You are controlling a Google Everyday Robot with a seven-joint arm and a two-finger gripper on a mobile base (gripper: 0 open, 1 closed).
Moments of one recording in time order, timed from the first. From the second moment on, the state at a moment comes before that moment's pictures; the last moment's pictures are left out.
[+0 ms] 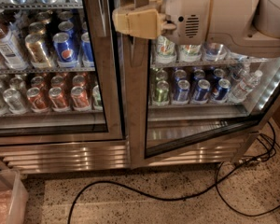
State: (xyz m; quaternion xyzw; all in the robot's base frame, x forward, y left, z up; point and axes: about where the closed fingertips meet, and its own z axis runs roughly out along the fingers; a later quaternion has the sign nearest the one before) arm 0.500 0.028 1.069 -0.45 0.58 0.44 0.52
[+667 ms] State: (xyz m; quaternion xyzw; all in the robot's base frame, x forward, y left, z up) arm 0.489 0.024 1.070 -0.44 0.59 0.43 0.52
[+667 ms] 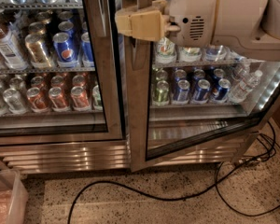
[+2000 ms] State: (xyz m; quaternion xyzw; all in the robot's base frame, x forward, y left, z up) arm 0.489 0.024 1.070 -0.44 0.59 0.43 0.52
